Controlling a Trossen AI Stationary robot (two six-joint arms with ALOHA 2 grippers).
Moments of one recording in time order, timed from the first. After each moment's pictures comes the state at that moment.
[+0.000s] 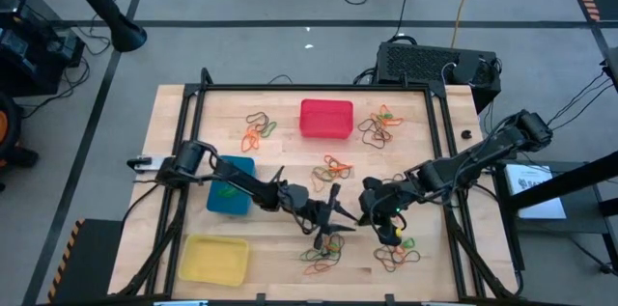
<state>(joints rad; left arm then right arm) -0.26 2.14 1.15 0.98 0.08 0.30 0.41 1.31 0.89 -0.38 -0.08 0.42</state>
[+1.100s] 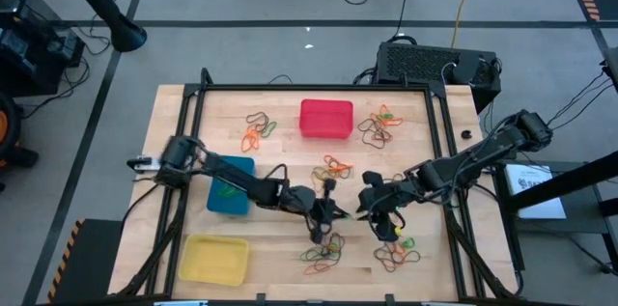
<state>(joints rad) -0.27 1.99 1.16 0.44 -0.12 0.28 0.41 1.31 0.89 -0.43 0.05 0.33</state>
